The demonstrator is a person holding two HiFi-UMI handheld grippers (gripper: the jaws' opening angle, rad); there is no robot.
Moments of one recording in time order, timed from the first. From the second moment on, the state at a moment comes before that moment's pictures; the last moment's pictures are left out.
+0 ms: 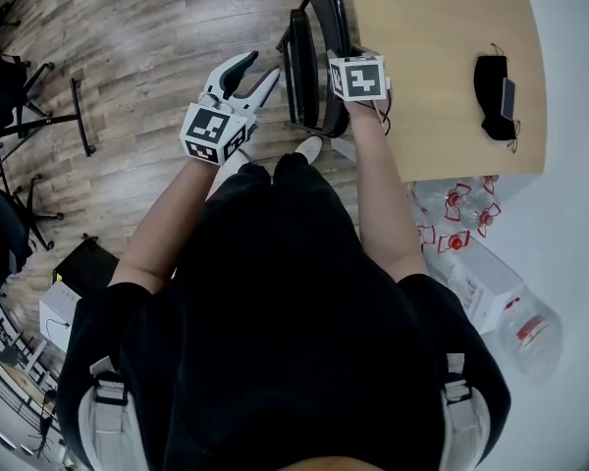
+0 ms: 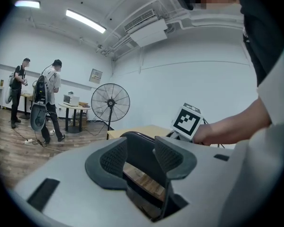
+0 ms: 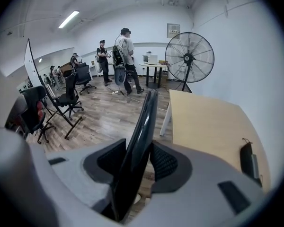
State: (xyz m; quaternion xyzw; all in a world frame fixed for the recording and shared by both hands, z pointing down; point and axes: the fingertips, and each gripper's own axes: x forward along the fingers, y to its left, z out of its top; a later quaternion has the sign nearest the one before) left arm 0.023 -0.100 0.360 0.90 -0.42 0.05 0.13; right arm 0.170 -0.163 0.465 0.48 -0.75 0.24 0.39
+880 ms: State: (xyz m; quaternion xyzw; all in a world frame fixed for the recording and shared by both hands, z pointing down) left arm 0.022 -0.172 0.469 0.85 -0.46 0.08 0.24; right arm 0.131 -0.161 0.464 0.47 -0.77 0.22 0.38
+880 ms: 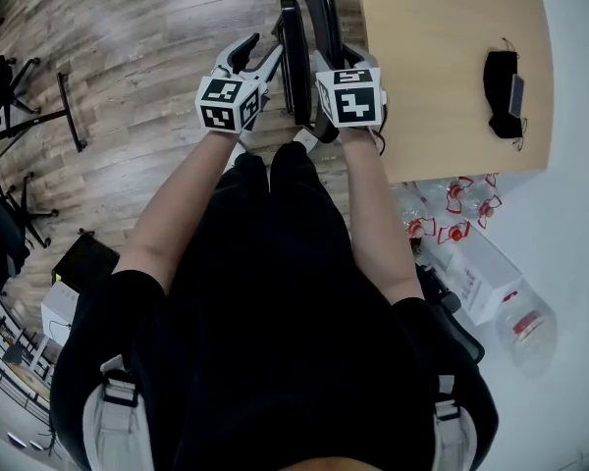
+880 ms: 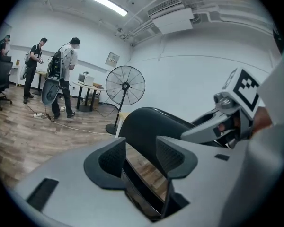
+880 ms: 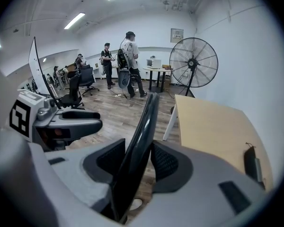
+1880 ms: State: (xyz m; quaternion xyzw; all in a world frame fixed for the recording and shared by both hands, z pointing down) left arm 0.067 -0.275 0.640 0.74 -0.49 0.23 0.41; right arm 0.131 -0.168 0.464 0.46 -0.78 0.23 0.36
